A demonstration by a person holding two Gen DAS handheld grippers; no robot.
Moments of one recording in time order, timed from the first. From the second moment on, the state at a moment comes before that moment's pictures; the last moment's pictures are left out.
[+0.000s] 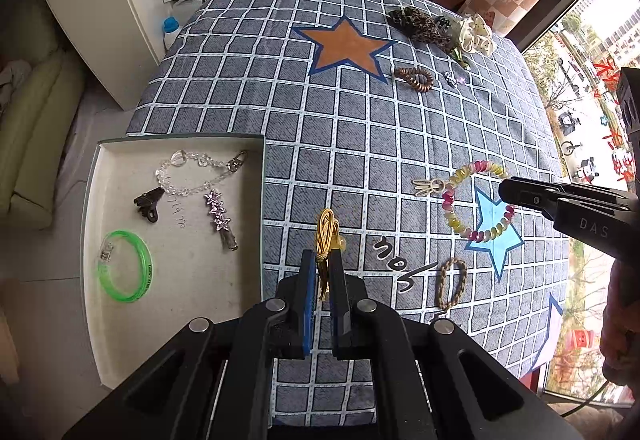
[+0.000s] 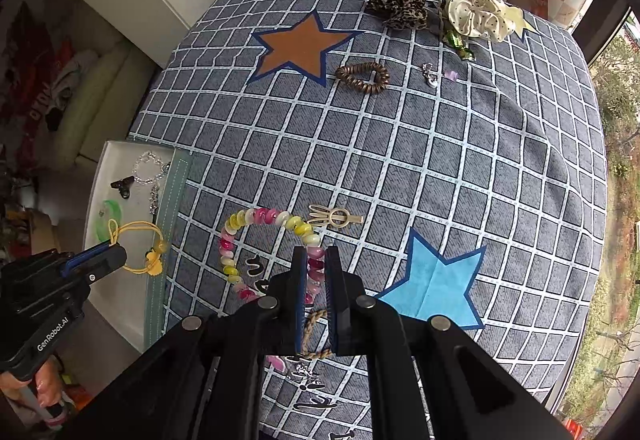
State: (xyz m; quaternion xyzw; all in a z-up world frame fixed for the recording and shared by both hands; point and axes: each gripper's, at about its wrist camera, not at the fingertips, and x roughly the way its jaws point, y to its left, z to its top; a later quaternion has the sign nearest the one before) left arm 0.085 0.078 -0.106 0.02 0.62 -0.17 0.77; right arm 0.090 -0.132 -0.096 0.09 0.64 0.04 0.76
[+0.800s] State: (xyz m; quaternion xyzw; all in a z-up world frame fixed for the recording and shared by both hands) left arm 0.056 0.247 -0.180 -0.06 0.66 -0.05 0.75; right arm 0.122 0.102 -0.147 -0.03 0.69 0.19 0.70
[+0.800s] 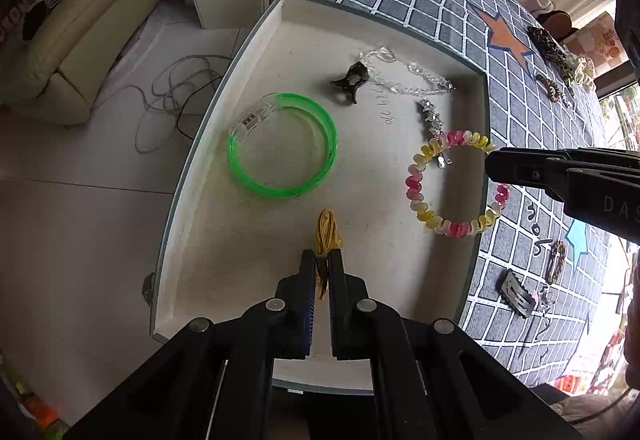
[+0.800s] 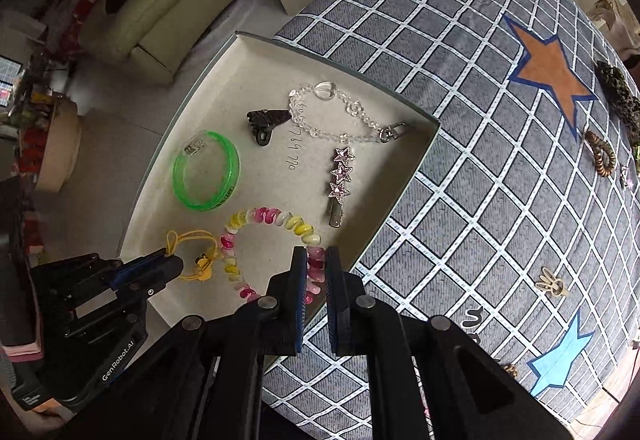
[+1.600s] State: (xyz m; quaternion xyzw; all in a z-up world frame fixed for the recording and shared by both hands) left arm 0.064 0.246 -0.218 -0.01 0.68 0.01 0.74; right arm 0.143 0.151 -0.206 -0.09 0.72 0.18 0.67
